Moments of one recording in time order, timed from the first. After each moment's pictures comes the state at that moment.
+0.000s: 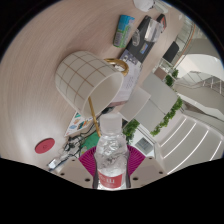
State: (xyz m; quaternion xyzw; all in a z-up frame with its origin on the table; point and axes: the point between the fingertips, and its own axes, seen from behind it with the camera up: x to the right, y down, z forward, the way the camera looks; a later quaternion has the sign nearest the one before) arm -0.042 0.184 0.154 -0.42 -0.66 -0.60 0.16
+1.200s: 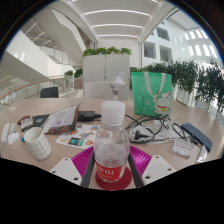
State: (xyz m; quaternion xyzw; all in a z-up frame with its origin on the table) arm 0.083 0.157 0.050 -0.83 -0.05 0.02 0.56
